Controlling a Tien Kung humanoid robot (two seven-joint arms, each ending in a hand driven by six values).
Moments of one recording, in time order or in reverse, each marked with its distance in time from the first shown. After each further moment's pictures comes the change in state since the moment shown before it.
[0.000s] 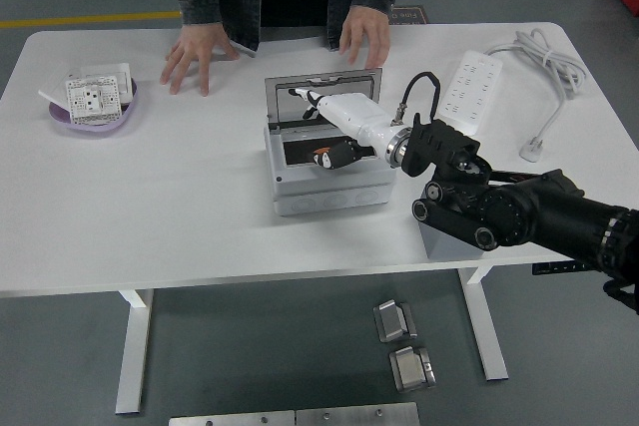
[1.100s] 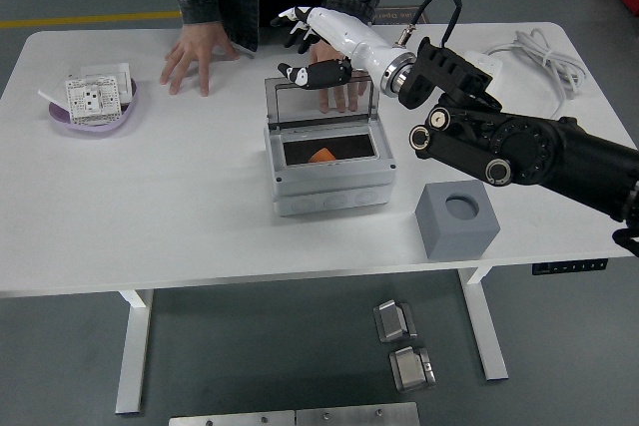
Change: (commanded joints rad) left arm -0.009 0.012 -0.045 0.002 0.057 -0.002 0.022; right arm 0.206 0.010 0.063 -0.020 0.253 0.118 -0.034
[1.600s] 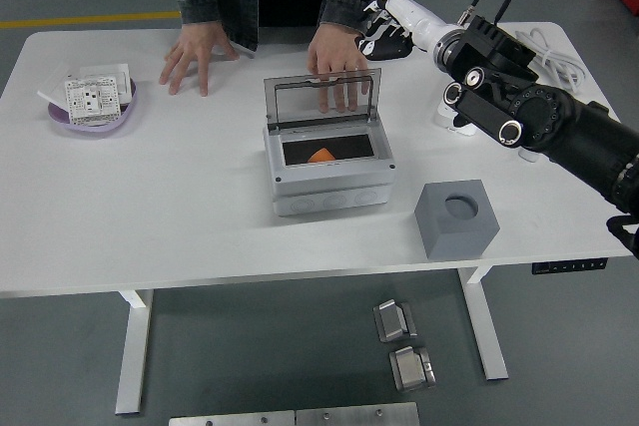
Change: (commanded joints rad) left arm -0.018 -0.006 0.061 -0.006 -0.068 0.001 -0.028; right arm -0.025 0.017 0.106 -0.258 -0.002 0.120 -0.076
